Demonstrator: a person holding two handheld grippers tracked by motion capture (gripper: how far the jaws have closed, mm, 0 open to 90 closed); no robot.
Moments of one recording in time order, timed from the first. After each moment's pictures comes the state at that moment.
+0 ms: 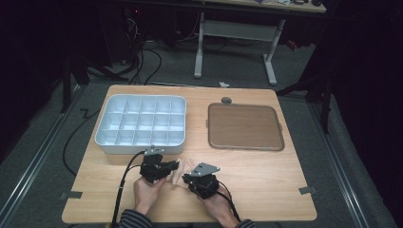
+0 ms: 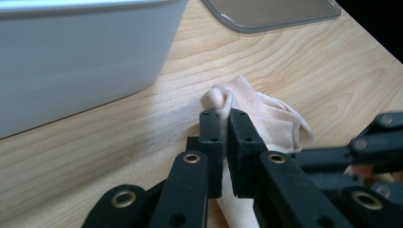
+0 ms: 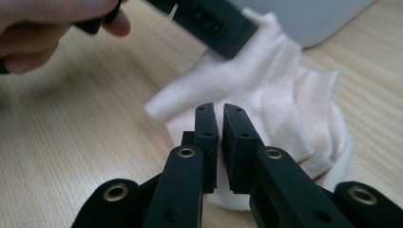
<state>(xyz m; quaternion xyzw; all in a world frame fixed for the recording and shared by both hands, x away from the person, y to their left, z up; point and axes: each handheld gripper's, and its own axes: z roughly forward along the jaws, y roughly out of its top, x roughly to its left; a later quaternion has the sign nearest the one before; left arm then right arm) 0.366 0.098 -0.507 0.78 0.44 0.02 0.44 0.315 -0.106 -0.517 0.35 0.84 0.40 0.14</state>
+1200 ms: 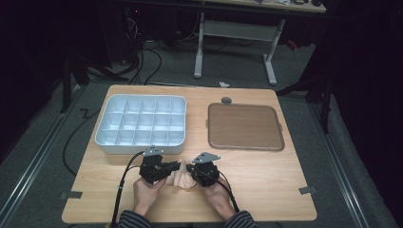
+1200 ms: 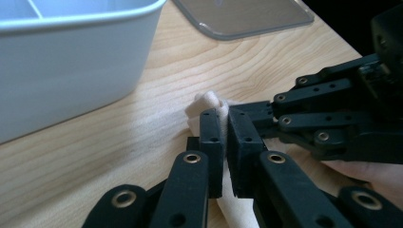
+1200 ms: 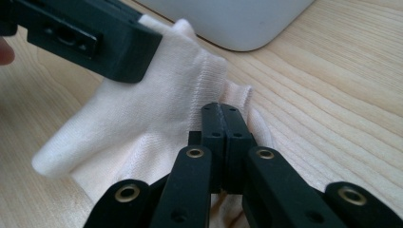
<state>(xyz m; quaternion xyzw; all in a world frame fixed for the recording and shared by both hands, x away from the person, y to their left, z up) 0.361 0.098 -0.500 0.78 0.41 0.00 0.47 0.350 -0.109 -0.524 0.40 0.82 0.38 0.15</state>
